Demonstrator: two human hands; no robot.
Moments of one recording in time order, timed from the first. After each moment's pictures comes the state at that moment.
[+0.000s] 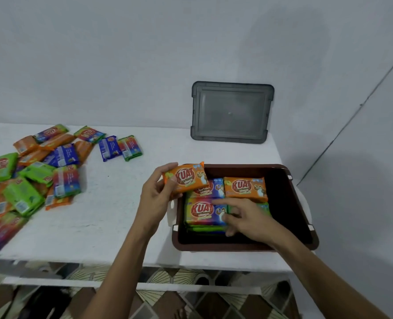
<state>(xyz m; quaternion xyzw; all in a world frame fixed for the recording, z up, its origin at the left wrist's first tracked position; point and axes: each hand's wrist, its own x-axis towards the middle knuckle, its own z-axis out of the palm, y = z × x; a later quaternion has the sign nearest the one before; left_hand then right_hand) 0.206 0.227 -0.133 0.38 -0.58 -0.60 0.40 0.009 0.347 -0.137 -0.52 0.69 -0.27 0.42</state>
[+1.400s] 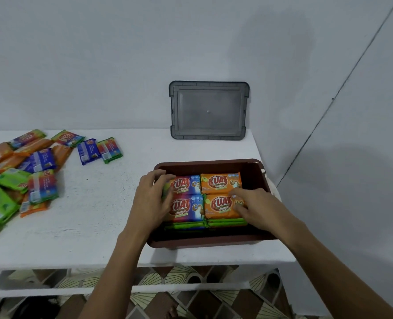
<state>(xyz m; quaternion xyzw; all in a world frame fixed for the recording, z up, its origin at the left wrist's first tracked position) 0.180 0.235 -0.165 0.40 -0.86 -0.18 0.26 -0.048 0.381 -0.126 -0.57 0.80 -0.06 0.18</state>
